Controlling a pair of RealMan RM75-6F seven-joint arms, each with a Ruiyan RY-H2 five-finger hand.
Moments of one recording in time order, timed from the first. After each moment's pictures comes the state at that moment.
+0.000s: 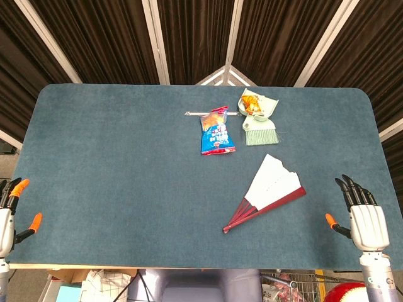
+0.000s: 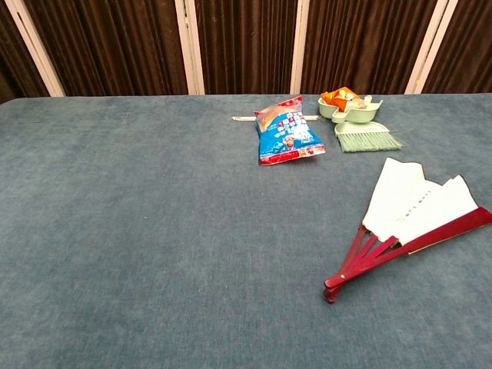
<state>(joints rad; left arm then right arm) 0.00 -1.20 -0.09 -1.76 1.44 1.61 0.15 0.09 -1.28 0.08 -1.48 -1.56 1.56 -0.01</state>
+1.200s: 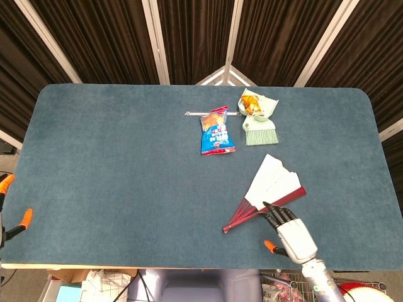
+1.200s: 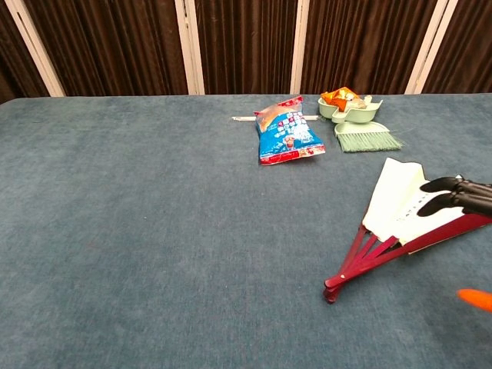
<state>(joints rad) 0.01 -1.19 -0.12 -1.76 1.41 1.62 0.09 0.19 -1.50 -0.06 -1.46 -1.78 1.40 -0.08</state>
